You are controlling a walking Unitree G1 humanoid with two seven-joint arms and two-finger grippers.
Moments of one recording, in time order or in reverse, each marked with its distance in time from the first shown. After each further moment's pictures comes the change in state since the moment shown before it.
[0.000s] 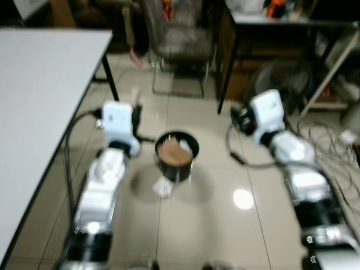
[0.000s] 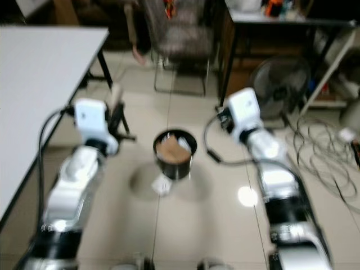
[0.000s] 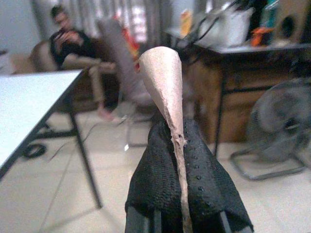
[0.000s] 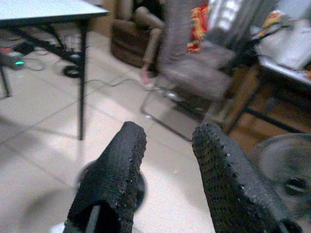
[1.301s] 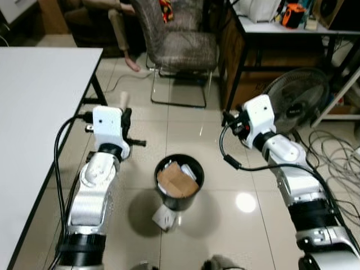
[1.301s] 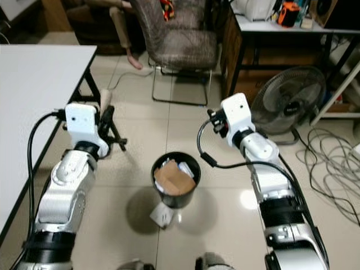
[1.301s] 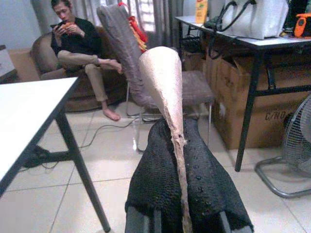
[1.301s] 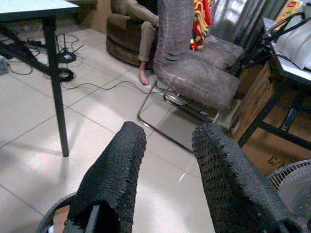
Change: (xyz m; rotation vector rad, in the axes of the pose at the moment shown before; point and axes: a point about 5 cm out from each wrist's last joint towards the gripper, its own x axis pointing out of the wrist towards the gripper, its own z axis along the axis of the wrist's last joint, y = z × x) left arm -0.003 0.006 -0.004 0.004 0.018 0.018; right arm 0.000 0.000 -0.003 -0.004 0.013 0.003
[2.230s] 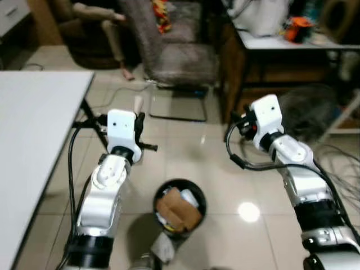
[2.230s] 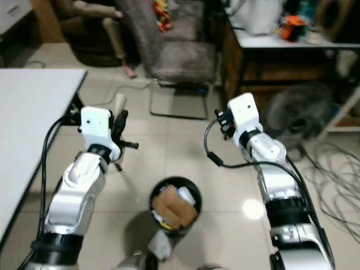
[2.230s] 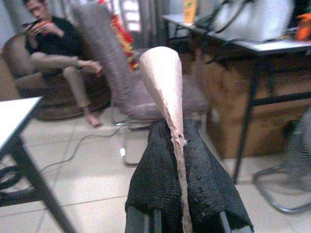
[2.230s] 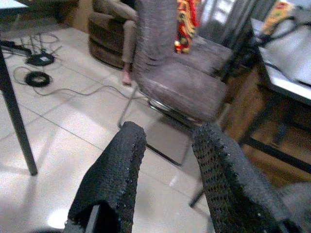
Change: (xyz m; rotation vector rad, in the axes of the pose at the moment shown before) left arm -0.002 -0.011 -0.005 0.005 0.031 -0.043; right arm -0.003 -0.004 -0.004 0.001 0.015 -0.013
